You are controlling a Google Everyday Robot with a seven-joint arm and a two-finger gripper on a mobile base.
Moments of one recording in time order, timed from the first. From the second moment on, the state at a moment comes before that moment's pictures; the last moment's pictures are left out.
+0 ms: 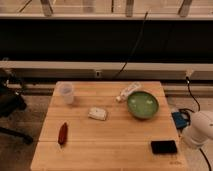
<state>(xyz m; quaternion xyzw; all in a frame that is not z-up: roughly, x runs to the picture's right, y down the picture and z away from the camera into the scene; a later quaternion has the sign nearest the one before) 0.410 0.316 0.738 -0.37 -0.02 -0.03 0.93</state>
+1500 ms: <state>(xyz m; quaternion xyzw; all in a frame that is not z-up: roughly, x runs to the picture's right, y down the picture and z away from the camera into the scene) 0.356 0.318 0.755 -0.37 -0.06 -0.07 0.92</state>
